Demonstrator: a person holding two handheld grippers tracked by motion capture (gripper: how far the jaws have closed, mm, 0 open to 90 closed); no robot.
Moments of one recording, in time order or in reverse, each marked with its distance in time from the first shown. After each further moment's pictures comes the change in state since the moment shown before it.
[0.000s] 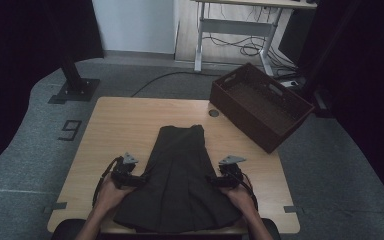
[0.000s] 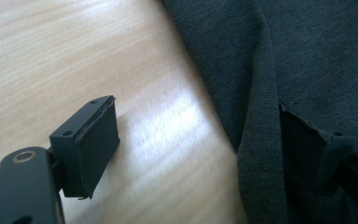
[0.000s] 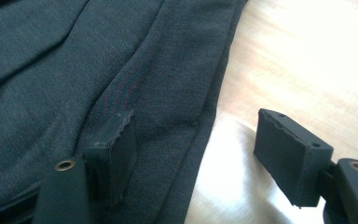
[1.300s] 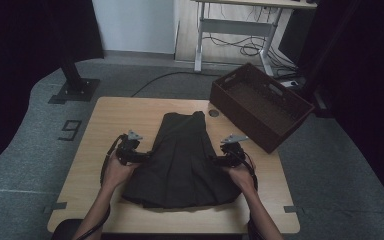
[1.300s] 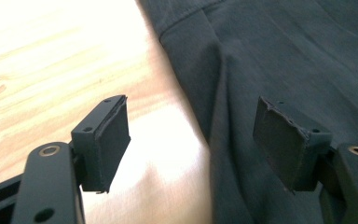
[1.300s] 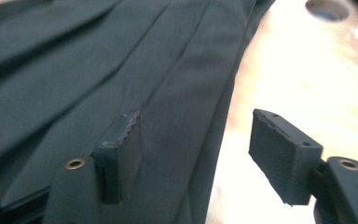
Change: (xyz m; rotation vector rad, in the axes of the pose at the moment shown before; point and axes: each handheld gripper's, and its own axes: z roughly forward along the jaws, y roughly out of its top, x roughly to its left) left arm 0.023 0.075 0.010 -0.055 0.049 -0.029; right arm -0.032 0.064 -0.001 -0.055 -0.029 -0.024
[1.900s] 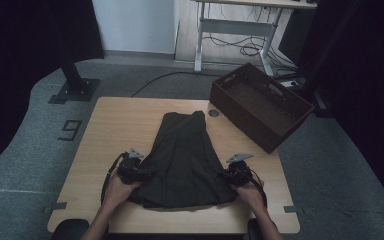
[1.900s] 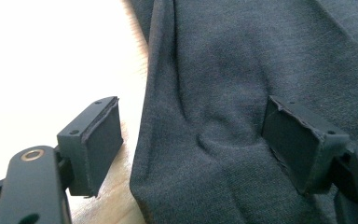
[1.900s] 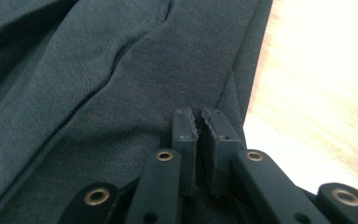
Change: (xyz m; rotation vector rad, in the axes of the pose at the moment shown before) left arm -0.026 -0.053 -0.003 0.065 -0.065 -0.017; right arm 0.008 -0.062 -0.021 0.131 0.090 -0.013
